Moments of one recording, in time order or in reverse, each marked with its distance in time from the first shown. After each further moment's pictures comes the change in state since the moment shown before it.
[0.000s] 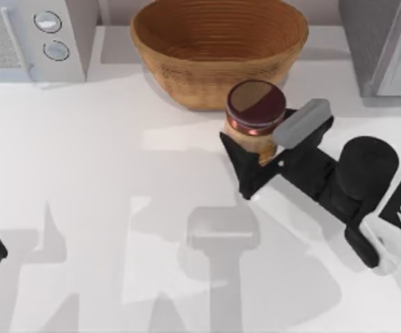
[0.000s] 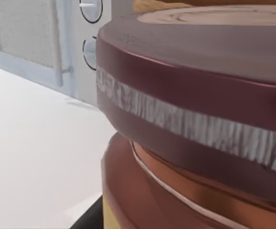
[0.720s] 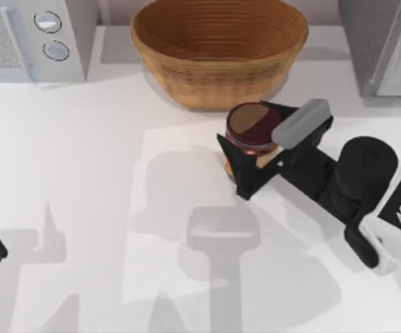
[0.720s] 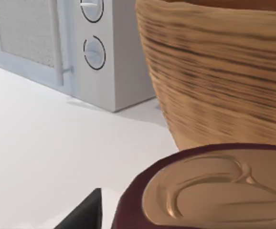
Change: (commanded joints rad) left arm 0.000 0.000 0.000 0.000 0.000 0.000; right arm 0.000 0.000 0.000 0.000 0.000 0.000
